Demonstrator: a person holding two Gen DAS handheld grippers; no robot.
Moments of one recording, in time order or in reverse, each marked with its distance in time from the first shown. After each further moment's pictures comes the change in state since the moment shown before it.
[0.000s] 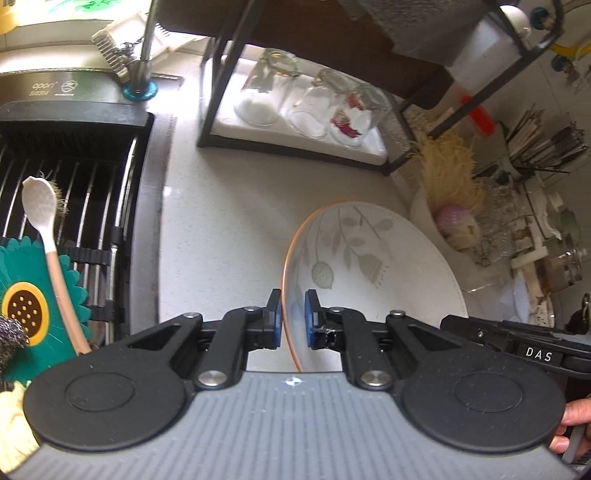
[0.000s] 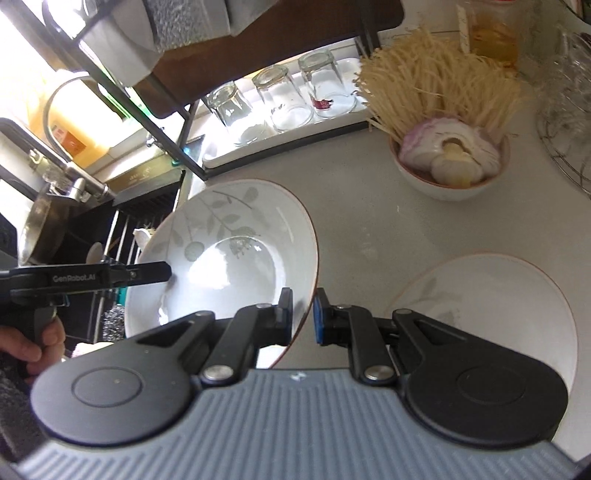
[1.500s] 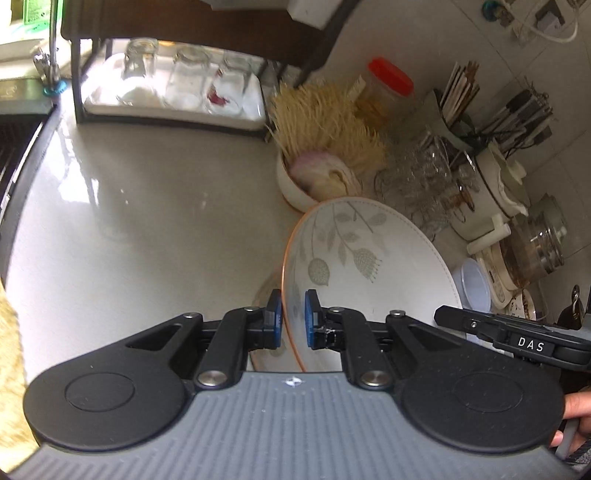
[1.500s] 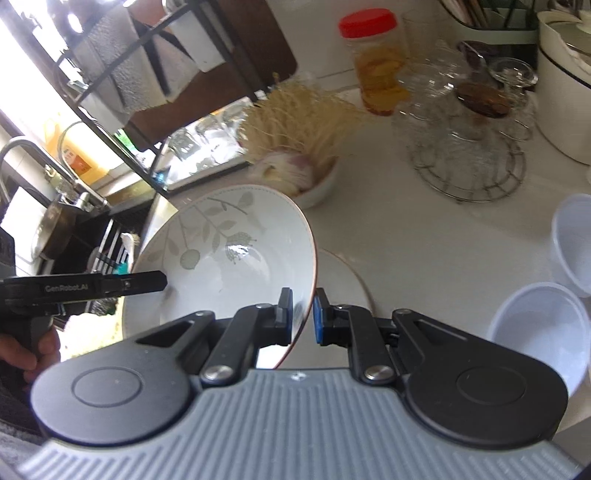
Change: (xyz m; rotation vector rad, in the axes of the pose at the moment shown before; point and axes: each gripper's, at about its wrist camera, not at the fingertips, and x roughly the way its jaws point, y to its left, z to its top) left arm 0.035 -0.195 -0.086 0.019 -0.068 0.012; right arm -0.108 -0.156 -0.025 -0.047 -0.078 0.017
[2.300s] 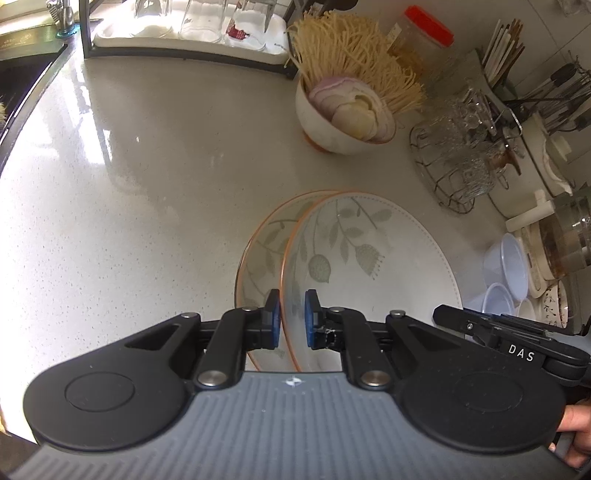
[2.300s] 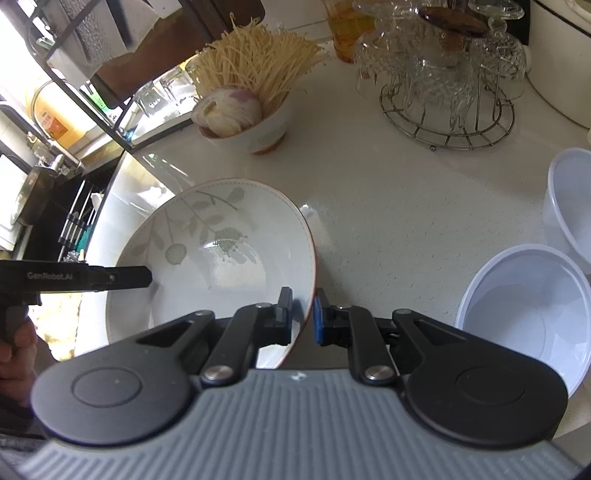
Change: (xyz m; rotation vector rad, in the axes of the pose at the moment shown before) left arm 0.055 -0.010 -0.029 -0.070 0.094 0.107; right arm 0.038 -0.038 -0.022 -0.032 0.094 -0.024
